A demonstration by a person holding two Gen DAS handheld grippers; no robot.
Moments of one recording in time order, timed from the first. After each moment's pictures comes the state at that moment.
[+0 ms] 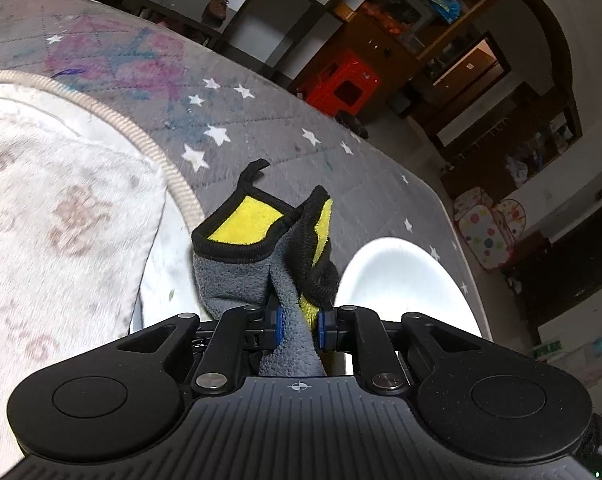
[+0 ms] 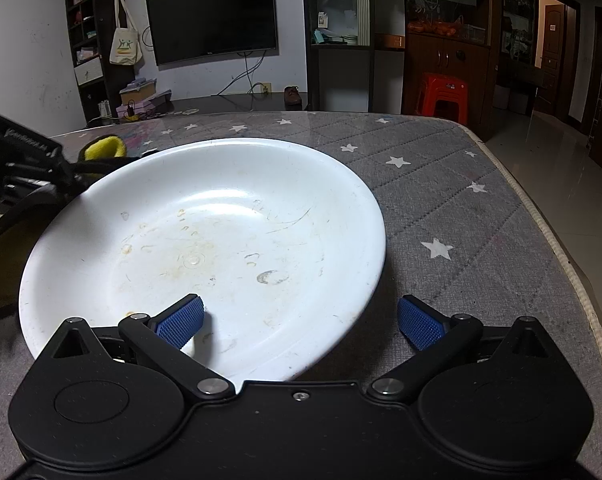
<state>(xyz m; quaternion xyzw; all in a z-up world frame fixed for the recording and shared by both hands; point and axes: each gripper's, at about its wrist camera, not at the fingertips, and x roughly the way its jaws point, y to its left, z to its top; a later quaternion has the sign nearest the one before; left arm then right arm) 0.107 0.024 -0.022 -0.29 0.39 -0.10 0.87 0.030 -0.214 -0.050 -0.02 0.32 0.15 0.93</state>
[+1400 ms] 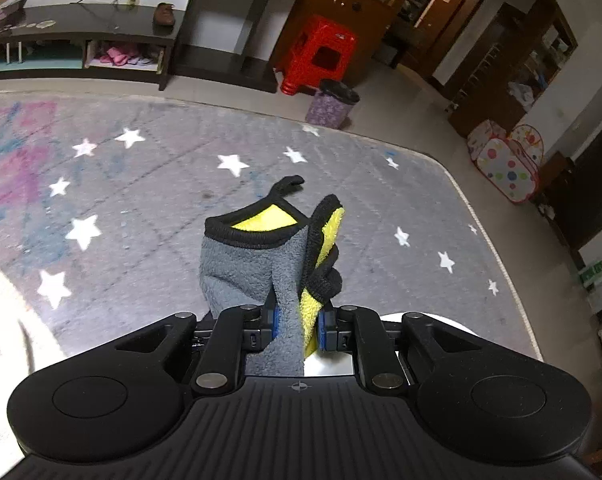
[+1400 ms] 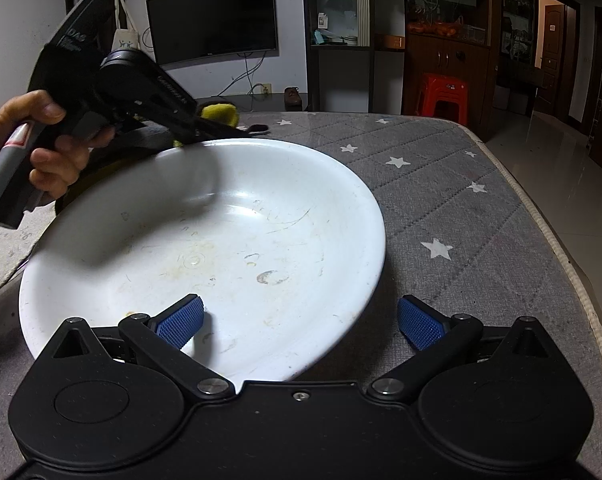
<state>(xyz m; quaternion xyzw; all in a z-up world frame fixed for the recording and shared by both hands) 0.209 -0.058 -0.006 -0.16 0.43 -0.12 0.88 0.031 -0.214 -0.051 -0.02 0.32 0.15 0.93</state>
